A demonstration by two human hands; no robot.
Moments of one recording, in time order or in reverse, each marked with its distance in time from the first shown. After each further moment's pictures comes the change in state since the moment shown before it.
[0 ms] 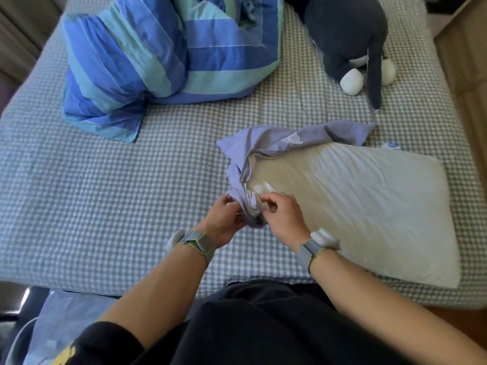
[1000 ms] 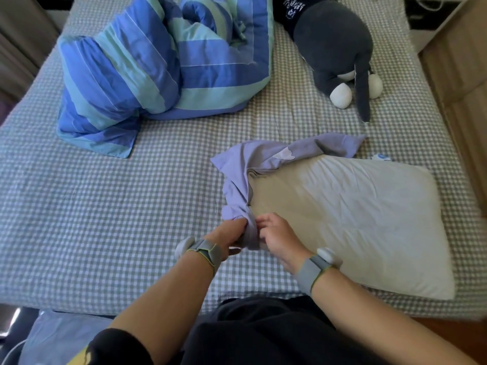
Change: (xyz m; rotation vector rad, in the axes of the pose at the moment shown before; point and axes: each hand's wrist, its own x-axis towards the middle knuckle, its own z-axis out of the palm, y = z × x) left_hand 0.011 -0.001 0.032 0.319 0.127 -0.315; right_hand -0.010 -0.014 -0.008 0.627 -0.165 0.466
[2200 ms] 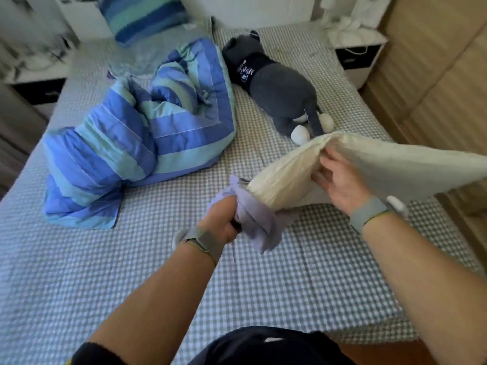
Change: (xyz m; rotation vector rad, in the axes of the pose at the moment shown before) left_hand -0.064 0.150 0.059 -0.216 -0.105 0.271; right_hand 0.015 -0.152 -0.211 0.625 0.241 -0.385
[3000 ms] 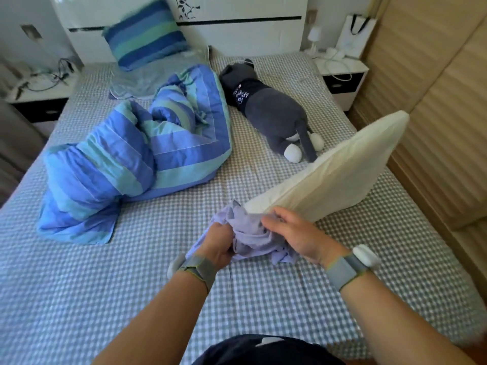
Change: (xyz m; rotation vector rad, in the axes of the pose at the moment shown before) left_hand -0.013 -0.025 -0.021 -0.047 -0.178 0.244; right_hand -0.107 0.023 0.049 -0.646 -0.519 -0.008
